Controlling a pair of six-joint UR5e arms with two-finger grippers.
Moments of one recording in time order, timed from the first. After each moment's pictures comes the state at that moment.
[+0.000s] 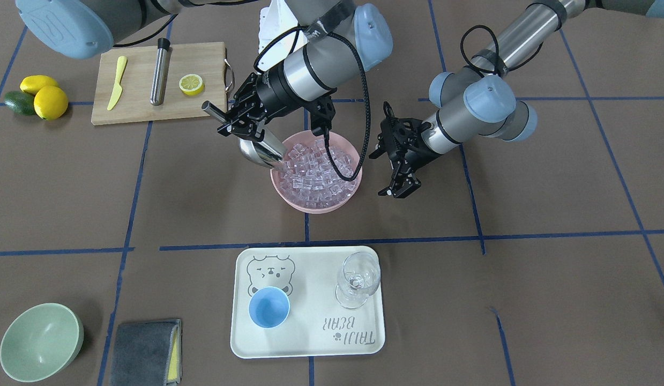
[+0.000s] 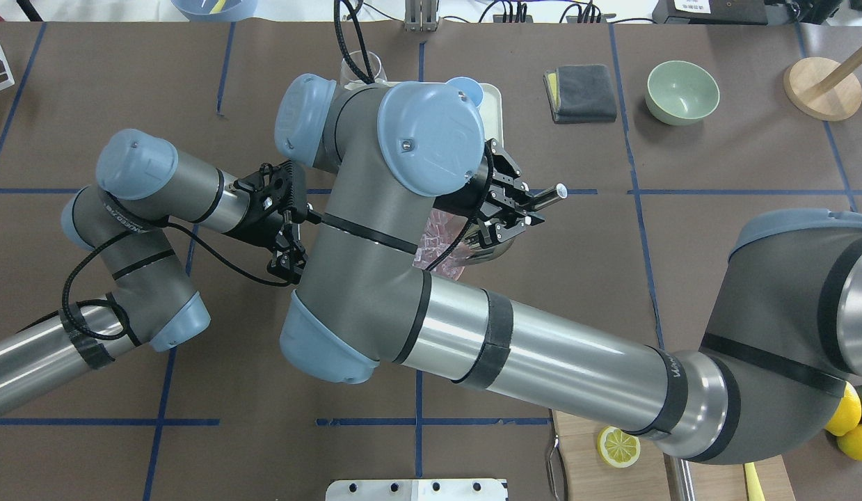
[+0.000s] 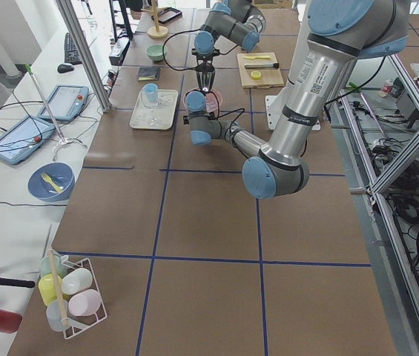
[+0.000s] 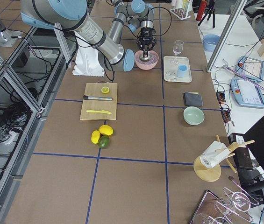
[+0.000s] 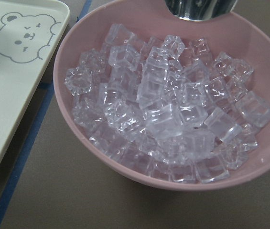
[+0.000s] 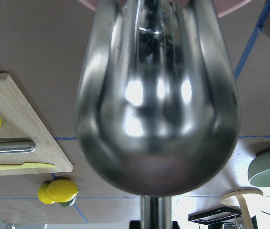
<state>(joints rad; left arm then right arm) -0.68 -2.04 -1.44 -2.53 -2.20 0.03 0.50 -0.38 1.41 -2.70 1.50 -0.48</state>
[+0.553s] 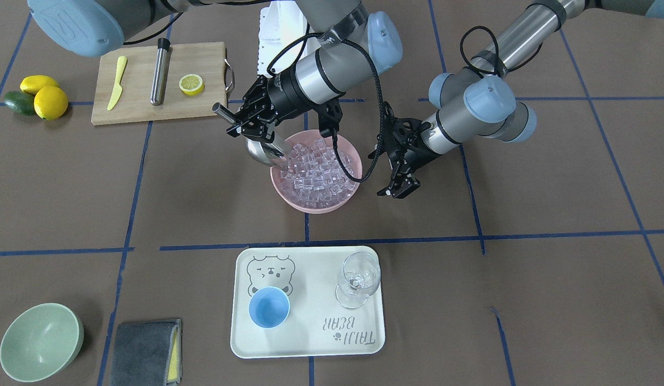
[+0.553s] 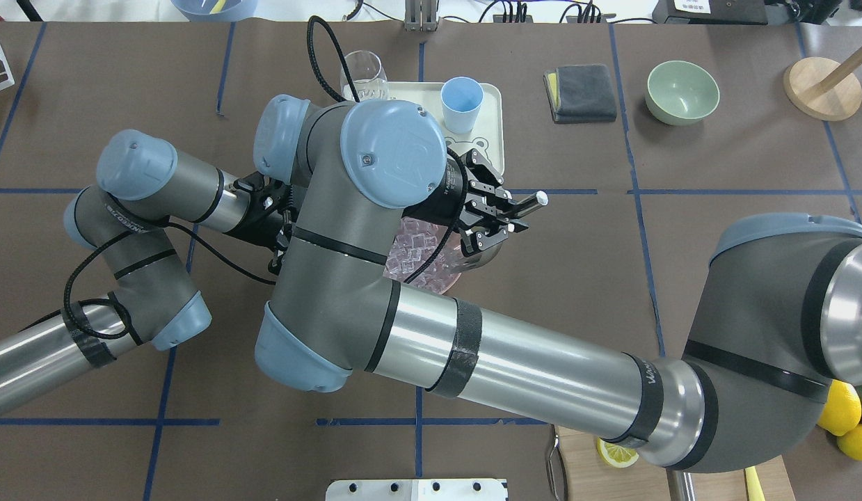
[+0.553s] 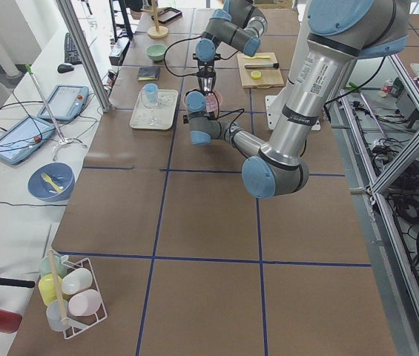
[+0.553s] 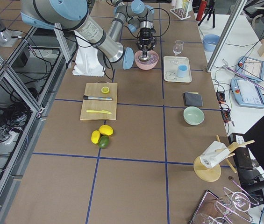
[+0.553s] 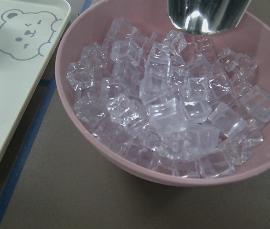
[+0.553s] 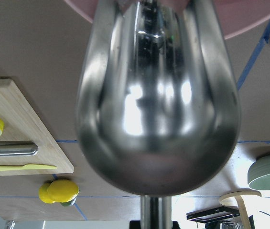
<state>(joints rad) -0.68 -2.05 -1.43 -2.55 -2.20 0.03 0.48 -0.36 1.37 -2.69 1.49 -0.47</state>
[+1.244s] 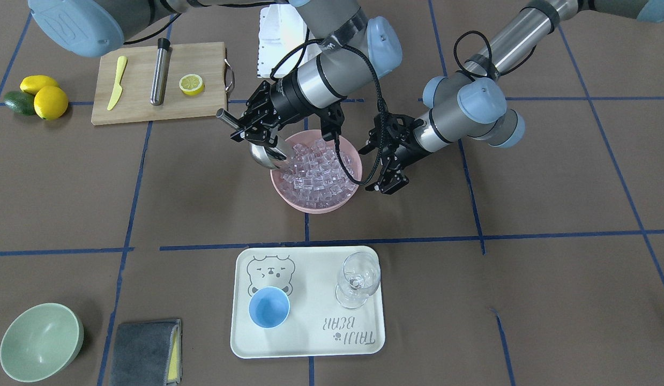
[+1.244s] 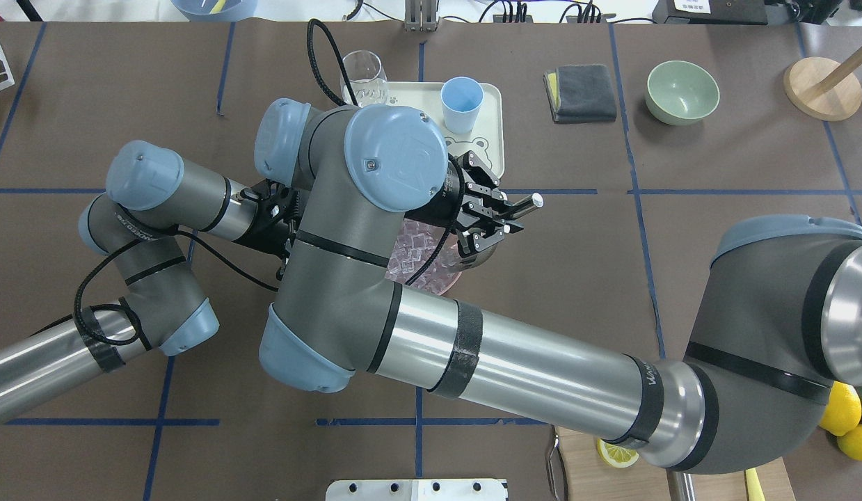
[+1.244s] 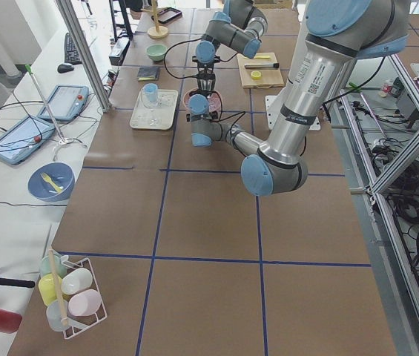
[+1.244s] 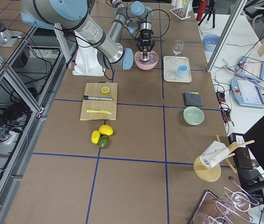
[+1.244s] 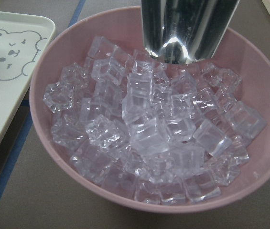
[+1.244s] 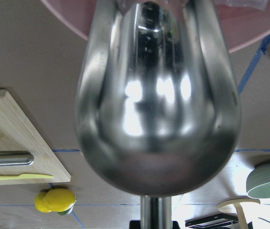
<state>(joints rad) -0.64 -2.07 -1.38 -2.67 -2.20 -0.01 0.48 -0.37 1.35 -2.64 1.49 -0.47</state>
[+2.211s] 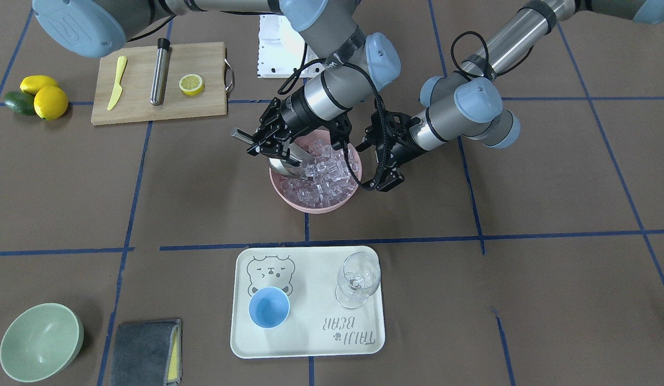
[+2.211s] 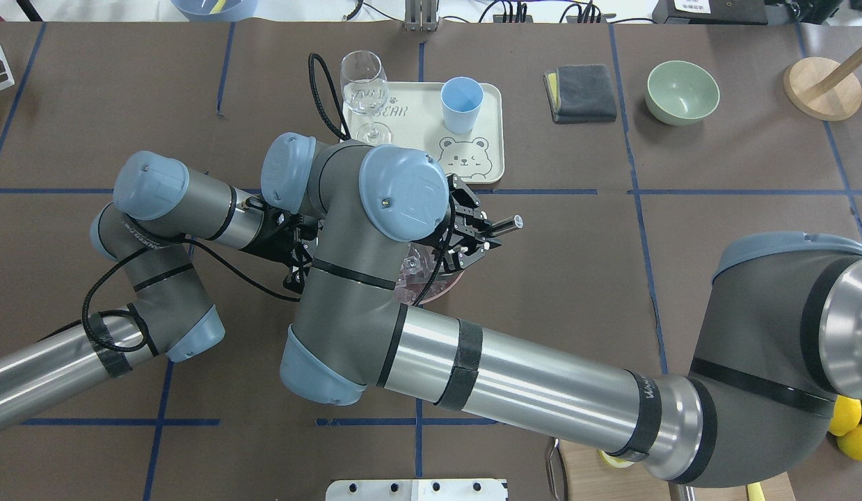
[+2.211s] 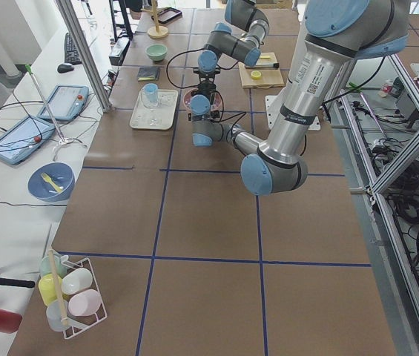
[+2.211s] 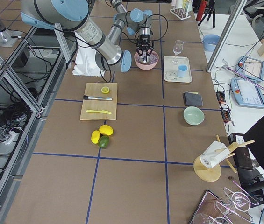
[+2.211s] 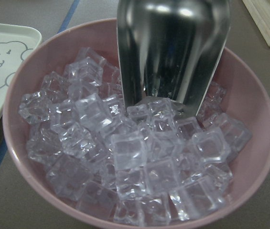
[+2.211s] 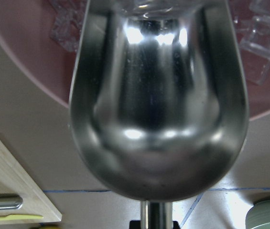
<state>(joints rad) -0.64 -2.07 -1.37 -2.69 -2.20 -0.02 0.45 -0.41 1.31 -2.47 1.50 -0.44</state>
